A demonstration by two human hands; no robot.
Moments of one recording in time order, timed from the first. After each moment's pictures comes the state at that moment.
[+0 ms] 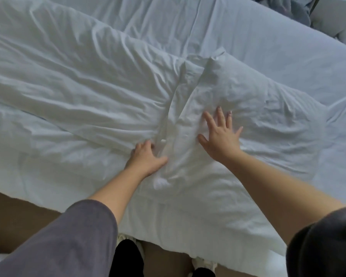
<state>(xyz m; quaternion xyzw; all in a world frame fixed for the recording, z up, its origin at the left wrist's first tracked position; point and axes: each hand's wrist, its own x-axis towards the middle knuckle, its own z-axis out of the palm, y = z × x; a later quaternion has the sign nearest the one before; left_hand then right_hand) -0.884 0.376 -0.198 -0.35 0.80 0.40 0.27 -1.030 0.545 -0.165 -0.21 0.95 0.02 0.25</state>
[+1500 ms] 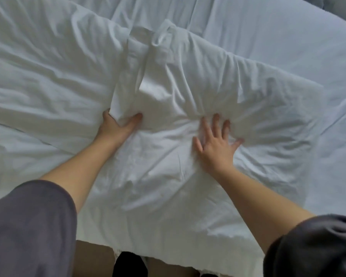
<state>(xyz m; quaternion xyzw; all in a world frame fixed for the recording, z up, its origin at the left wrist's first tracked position) -0.943 0.273 -0.225 -0.47 0.70 0.53 0.08 -1.032 0.523 -0.240 -0.14 0.96 0.02 0.25</state>
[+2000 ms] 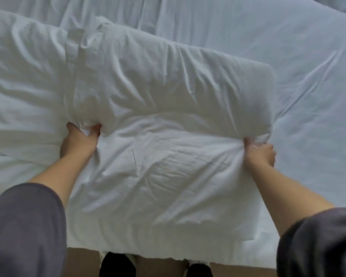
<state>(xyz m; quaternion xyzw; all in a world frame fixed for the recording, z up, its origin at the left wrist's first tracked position) -0.950 0.334 -0.222 -0.52 0.78 0.30 0.14 -1.078 0.740 -0.223 0.37 0.89 -0.20 0.16</state>
